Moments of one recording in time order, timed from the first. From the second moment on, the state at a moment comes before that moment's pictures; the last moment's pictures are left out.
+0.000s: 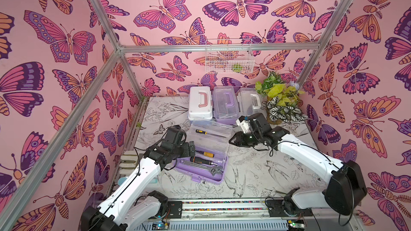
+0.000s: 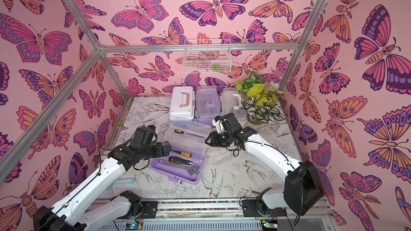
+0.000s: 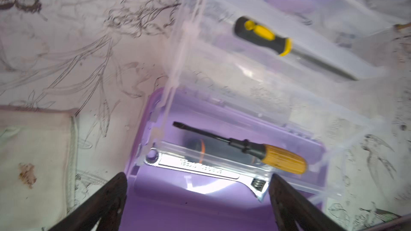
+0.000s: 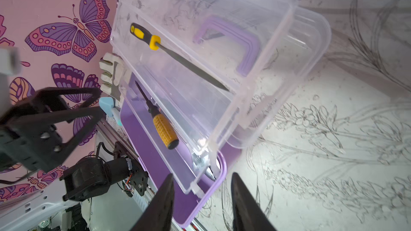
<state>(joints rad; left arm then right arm) -0.42 1.00 0.78 -0.75 -0.01 -0.49 0.58 1.41 1.06 -0.54 -0.43 0.58</state>
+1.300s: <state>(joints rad) -0.87 0.93 0.56 -0.56 -0.17 -0.78 0.58 1.81 1.49 -0.87 -0.37 0.31</state>
